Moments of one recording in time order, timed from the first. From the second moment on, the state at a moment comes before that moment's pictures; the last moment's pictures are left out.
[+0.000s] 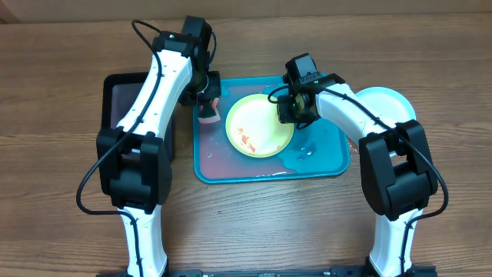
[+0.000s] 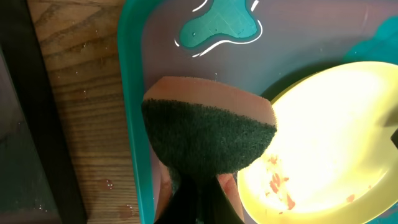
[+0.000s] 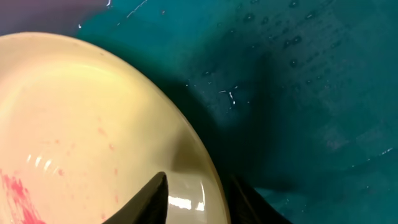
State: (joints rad) left arm -0.23 2.17 1.94 -1.22 0.08 -0.31; right arm 0.36 2.11 1.49 -0.66 -0.14 0.30
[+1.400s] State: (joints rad) left arm -0.39 2.17 1.63 -0.94 0.17 -0.30; right arm 0.37 2.11 1.49 -0.76 -0.16 0.48
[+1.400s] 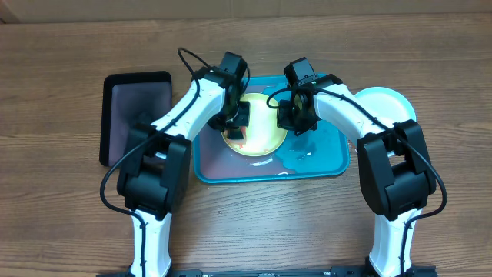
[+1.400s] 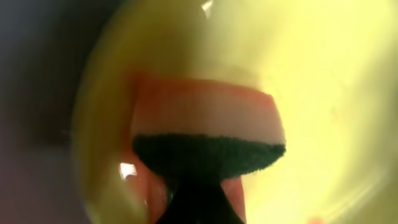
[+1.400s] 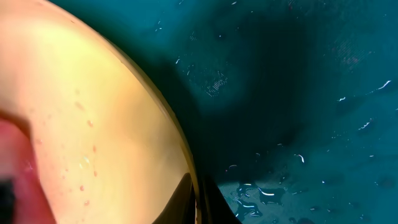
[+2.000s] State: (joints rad) left arm -0.40 2.17 1.60 -0.64 0.04 -0.40; right arm 0.38 2.11 1.49 -0.76 -0.17 0.50
